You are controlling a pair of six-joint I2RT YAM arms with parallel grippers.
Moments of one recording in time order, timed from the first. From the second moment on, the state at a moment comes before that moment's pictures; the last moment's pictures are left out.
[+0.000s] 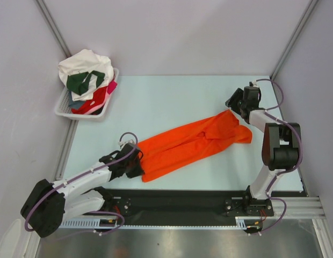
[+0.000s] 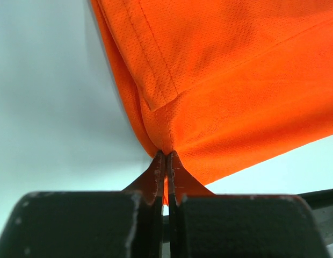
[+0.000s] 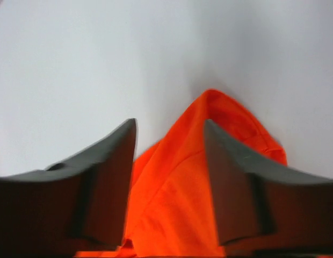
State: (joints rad) left arm -0.65 1.04 0.41 -0.46 -0.05 -0.93; right arm 0.00 1.79 1.12 0.08 -0.04 0.59
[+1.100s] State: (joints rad) left arm -0.42 0.96 0.47 -0.58 -0.13 -0.88; right arm 0.03 1.10 0.62 -0.30 0.07 0.74
